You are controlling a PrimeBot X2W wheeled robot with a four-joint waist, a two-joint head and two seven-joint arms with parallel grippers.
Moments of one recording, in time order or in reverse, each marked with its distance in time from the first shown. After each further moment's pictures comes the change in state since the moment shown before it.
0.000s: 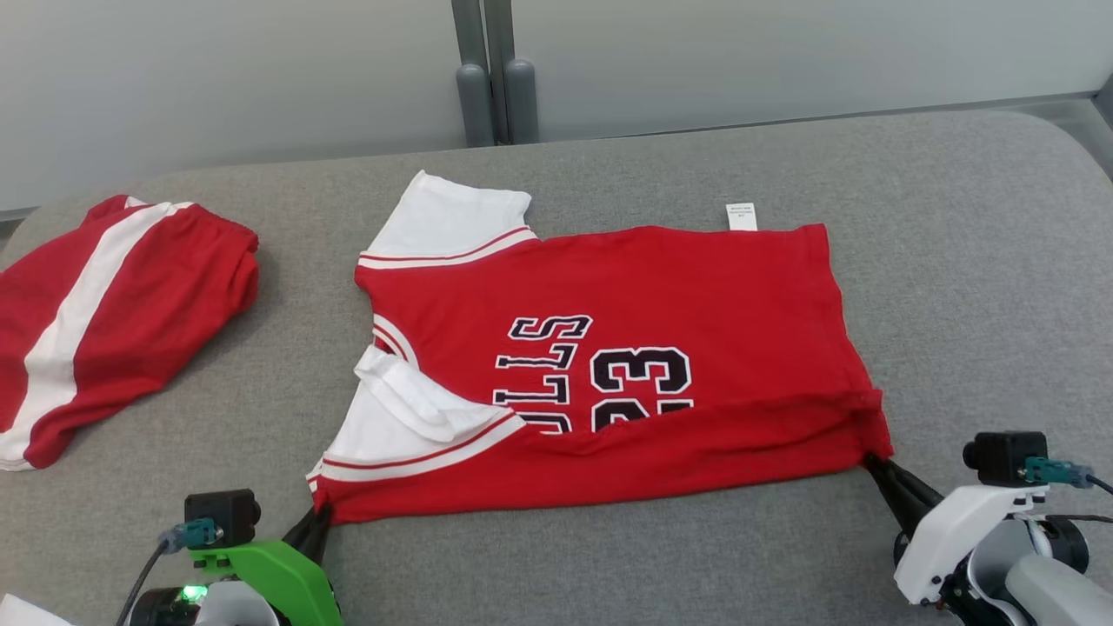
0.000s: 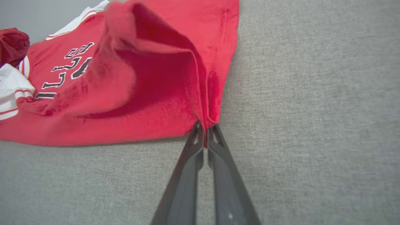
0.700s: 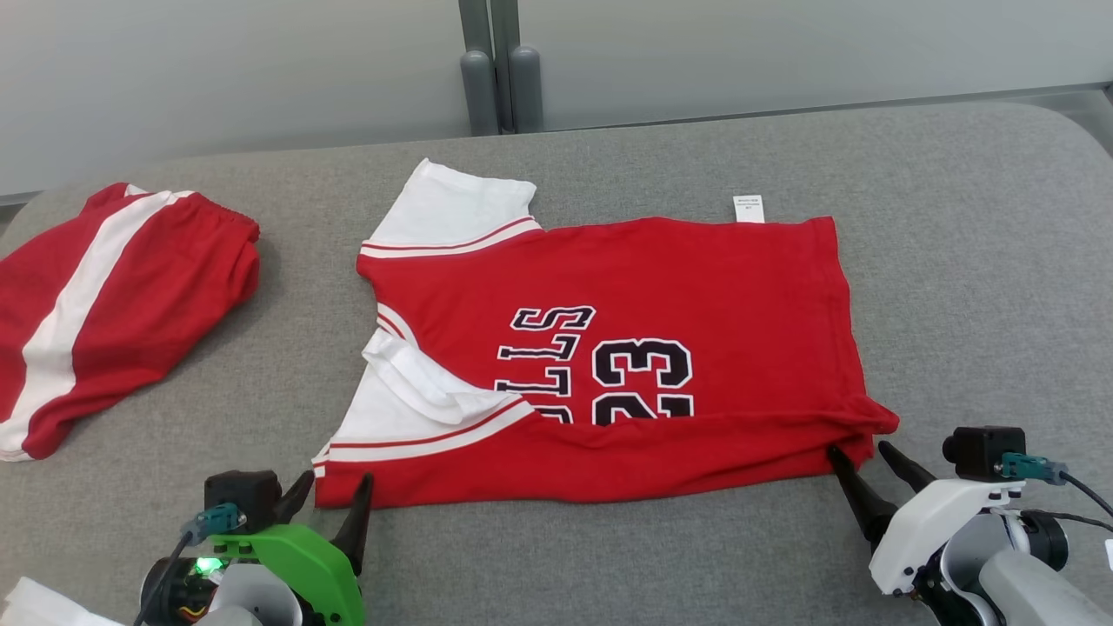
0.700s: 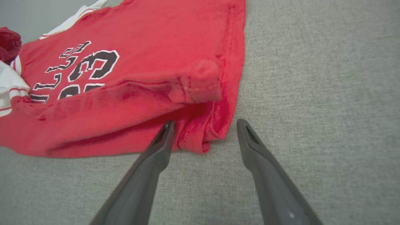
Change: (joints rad) left arm 0.035 0.035 -0.012 -0.208 0.077 0.094 -0.012; right arm 0.042 0.100 -0.171 -0.021 -0.170 -0.001 0.053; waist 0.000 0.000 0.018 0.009
